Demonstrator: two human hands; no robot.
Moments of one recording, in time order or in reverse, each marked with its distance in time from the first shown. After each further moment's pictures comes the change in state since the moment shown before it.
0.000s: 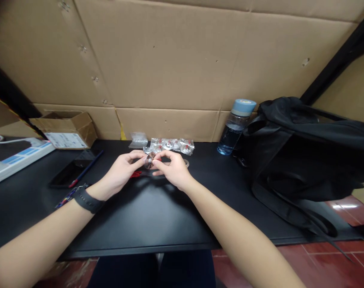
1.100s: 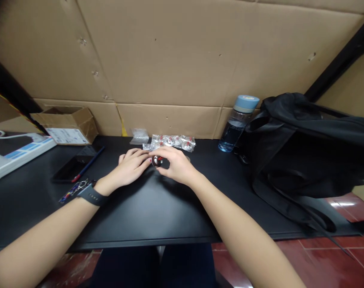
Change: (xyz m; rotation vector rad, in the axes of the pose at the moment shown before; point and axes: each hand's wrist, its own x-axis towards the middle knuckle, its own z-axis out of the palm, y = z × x) left_hand -0.003 -0.011 -0.007 0.887 -0.183 0.119; right_hand 0.001 -0.015 -0.021 -0.834 -0.195 -0.474
